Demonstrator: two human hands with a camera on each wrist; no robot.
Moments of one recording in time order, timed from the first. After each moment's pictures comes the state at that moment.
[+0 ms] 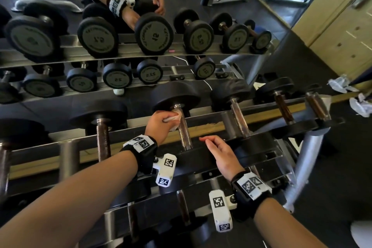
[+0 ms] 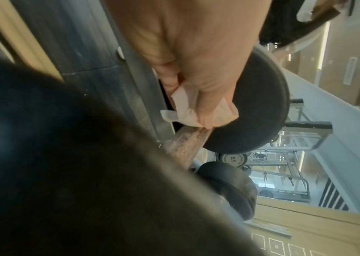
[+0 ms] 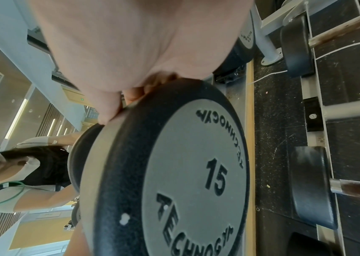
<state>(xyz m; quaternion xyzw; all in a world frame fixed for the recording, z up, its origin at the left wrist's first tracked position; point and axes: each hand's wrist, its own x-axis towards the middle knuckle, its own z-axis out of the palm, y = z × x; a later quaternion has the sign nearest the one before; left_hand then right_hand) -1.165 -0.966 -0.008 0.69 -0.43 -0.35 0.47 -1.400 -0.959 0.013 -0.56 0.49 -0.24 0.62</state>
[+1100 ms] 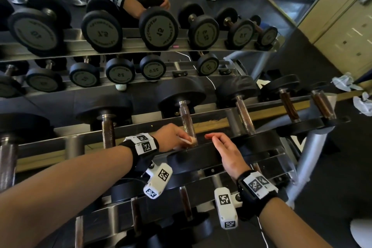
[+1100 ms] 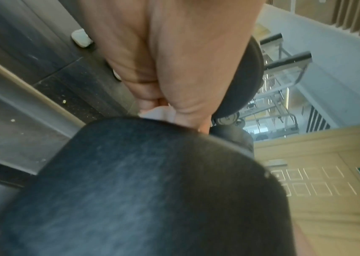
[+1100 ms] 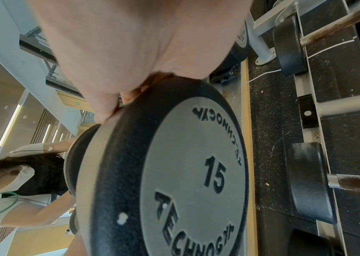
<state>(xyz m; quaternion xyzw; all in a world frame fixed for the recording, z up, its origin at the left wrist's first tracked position) -1.165 -0.947 -0.010 0.63 -0.57 -0.49 0.21 -1.397 -0.957 0.015 -0.57 0.50 -0.24 0.61</state>
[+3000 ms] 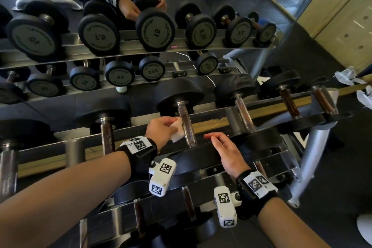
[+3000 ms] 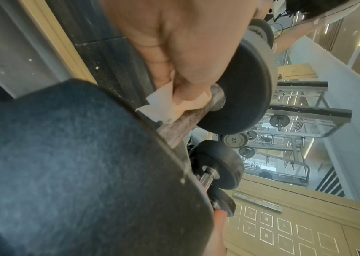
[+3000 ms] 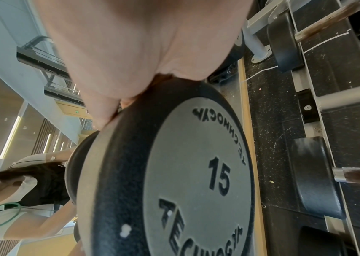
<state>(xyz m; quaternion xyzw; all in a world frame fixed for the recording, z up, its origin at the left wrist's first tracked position) -1.161 -0.952 -0.023 0.73 -0.29 -0.45 0.42 -1.400 -0.957 0.014 -0.56 0.49 -0.24 0.63</state>
